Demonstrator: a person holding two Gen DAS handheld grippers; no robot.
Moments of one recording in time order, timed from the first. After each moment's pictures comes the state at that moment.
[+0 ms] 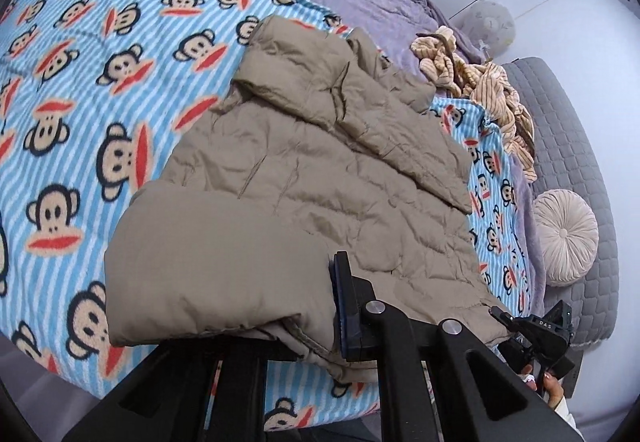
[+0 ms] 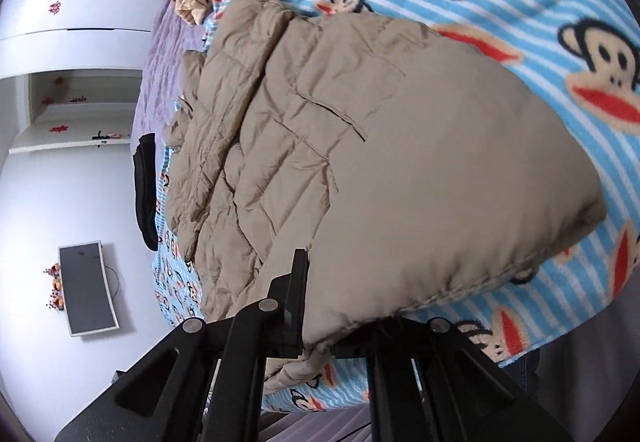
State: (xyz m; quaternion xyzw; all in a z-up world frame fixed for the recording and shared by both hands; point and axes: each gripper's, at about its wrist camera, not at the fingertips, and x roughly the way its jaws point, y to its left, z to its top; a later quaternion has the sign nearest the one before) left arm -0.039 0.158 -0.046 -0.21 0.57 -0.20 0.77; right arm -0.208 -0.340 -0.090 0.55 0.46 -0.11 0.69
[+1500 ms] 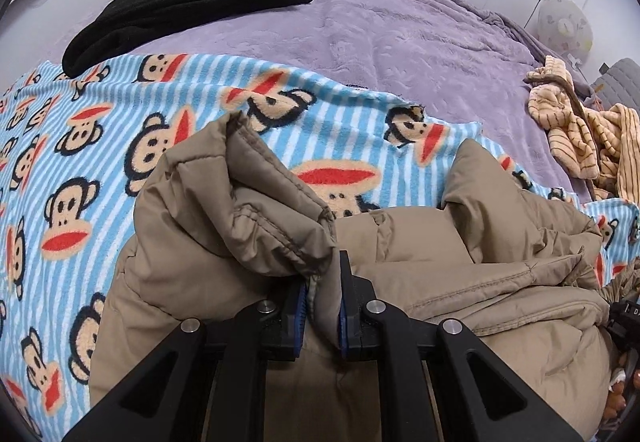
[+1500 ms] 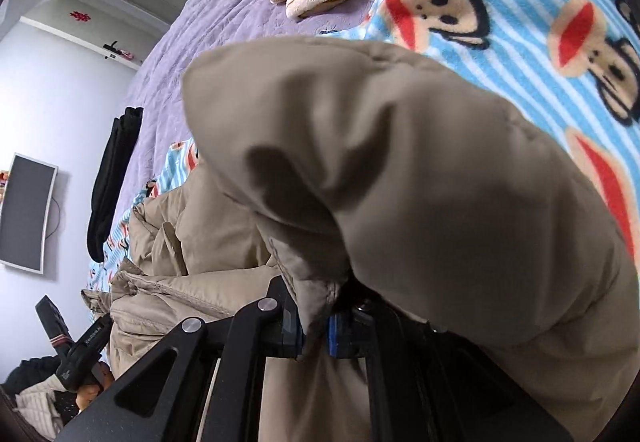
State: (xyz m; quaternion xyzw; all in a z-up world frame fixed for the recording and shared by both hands) left arm 0.298 0.027 -0.154 -0.07 0.52 -0.05 0.85; right arm 0.200 -0.422 -0.156 0.34 0.51 -0.03 0.79
